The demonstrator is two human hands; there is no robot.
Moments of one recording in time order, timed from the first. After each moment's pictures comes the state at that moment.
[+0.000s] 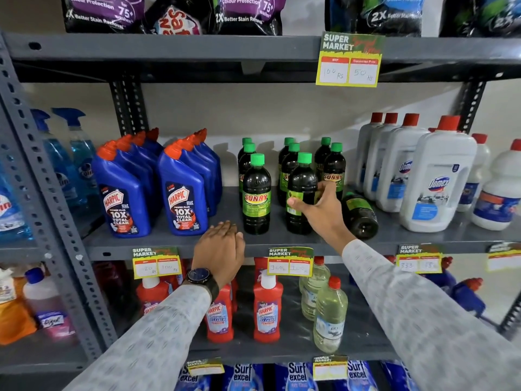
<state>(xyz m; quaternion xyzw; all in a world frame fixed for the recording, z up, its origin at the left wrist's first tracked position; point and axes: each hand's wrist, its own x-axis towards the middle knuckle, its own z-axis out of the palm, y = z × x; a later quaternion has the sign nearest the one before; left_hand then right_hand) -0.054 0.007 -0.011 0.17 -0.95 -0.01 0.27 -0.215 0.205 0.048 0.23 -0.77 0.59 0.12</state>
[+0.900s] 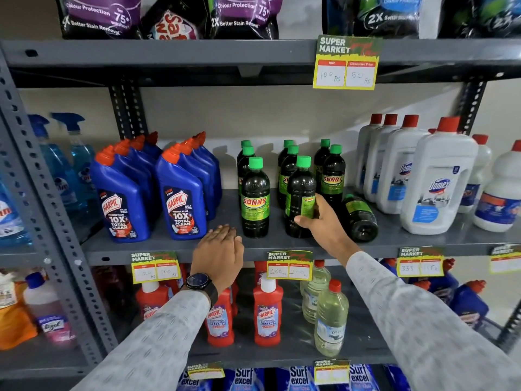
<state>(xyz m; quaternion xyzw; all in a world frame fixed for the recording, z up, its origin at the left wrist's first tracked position) -0.057 0.003 -0.015 0.17 -0.95 0.00 0.27 -0.223 0.215 0.027 0.30 -0.75 0.59 0.01</state>
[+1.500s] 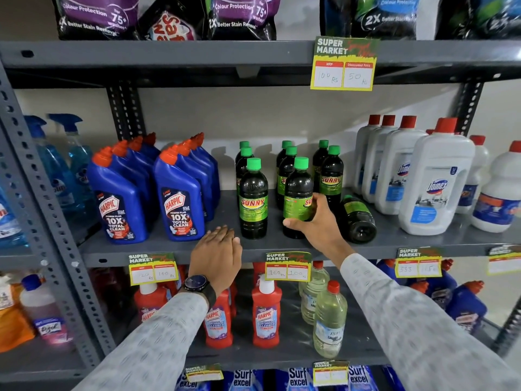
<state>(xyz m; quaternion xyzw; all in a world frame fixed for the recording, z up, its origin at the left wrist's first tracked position) -0.057 0.002 -0.017 0.18 -0.95 0.00 0.27 -0.216 0.211 0.028 0.28 -0.76 0.59 0.06</state>
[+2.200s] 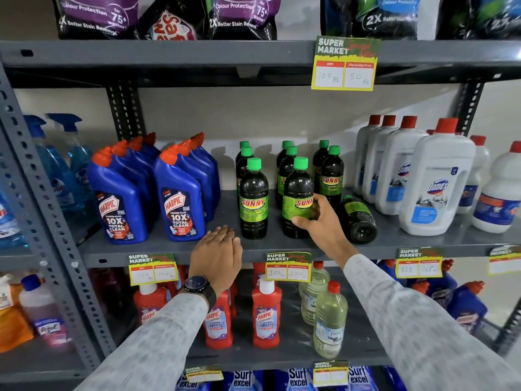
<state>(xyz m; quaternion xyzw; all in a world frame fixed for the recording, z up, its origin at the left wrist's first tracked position) -0.055 0.005 -0.015 0.18 -0.94 0.00 0.28 -0.223 0.214 0.025 0.27 -0.75 0.60 0.06</state>
